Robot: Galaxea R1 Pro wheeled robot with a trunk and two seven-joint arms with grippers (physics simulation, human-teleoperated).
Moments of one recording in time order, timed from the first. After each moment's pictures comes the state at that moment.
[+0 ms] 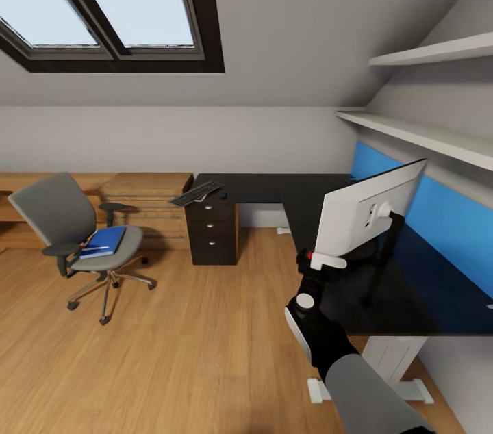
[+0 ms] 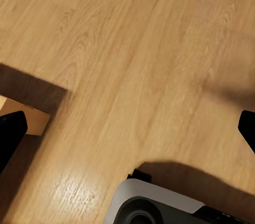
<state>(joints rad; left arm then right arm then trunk) -0.03 0.03 -0.01 -0.23 0.35 -0.53 0.09 -0.69 0.17 0.17 -0.69 0.07 -0.19 -0.75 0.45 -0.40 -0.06</state>
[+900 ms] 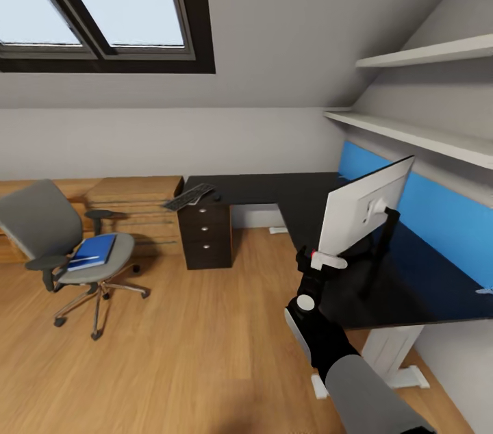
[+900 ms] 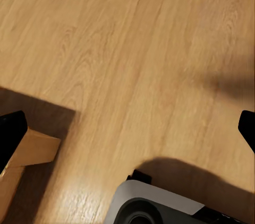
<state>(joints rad) -0.03 0.03 -0.01 -0.23 0.35 -0.53 0.09 -0.69 0.17 0.17 -0.69 0.07 -0.26 -0.74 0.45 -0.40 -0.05</state>
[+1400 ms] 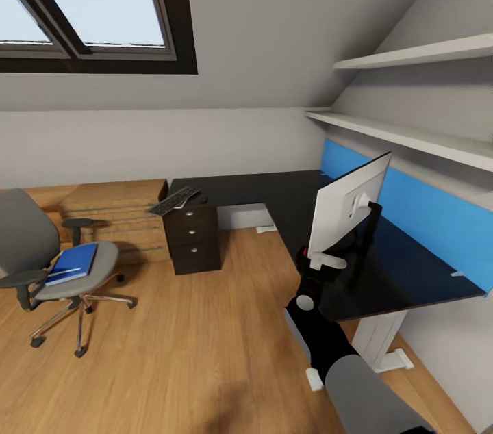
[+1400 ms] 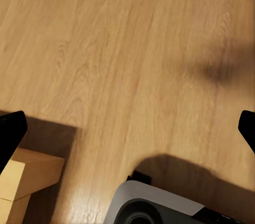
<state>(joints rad) -0.03 0.03 -0.01 -0.23 0.35 -0.53 0.09 -0.69 0.17 0.18 -0.69 0.07 -0.26 -0.74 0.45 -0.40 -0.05</state>
